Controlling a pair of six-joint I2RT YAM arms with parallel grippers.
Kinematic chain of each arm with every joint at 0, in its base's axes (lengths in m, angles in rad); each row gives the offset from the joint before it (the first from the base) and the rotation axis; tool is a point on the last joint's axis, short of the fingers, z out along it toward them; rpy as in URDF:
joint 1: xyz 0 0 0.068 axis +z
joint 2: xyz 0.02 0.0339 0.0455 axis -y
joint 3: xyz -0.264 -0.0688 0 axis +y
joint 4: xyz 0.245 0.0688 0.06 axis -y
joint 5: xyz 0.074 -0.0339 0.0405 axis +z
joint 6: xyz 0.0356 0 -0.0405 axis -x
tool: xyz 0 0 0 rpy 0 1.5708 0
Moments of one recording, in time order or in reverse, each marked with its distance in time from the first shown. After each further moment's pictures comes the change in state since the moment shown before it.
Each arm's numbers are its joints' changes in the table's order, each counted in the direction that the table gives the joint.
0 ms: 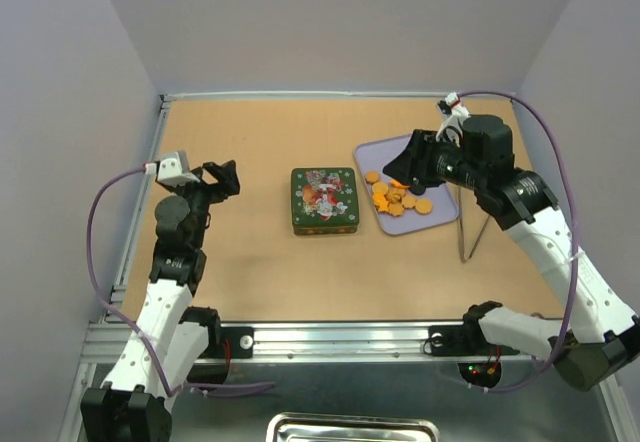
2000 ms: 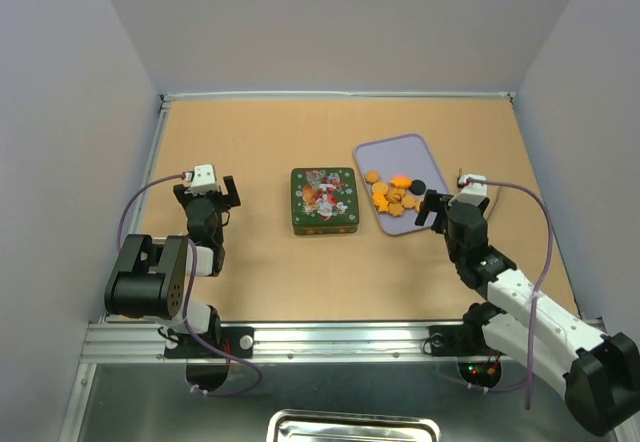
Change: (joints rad) left arm 0.033 -0.735 0.284 0.917 0.243 -0.355; right arm 0.003 0.328 0.937 0.695 -0.791 0.196
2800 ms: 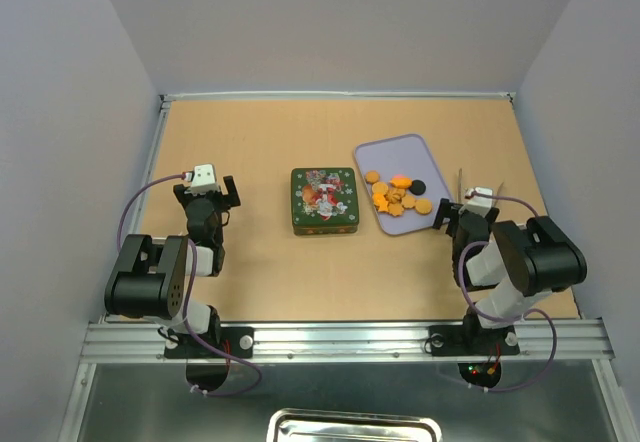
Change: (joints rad) left arm 0.000 0.000 0.000 0.000 -0.003 -0.001; right arm -0.296 -0.757 0.288 1.166 0.072 0.239
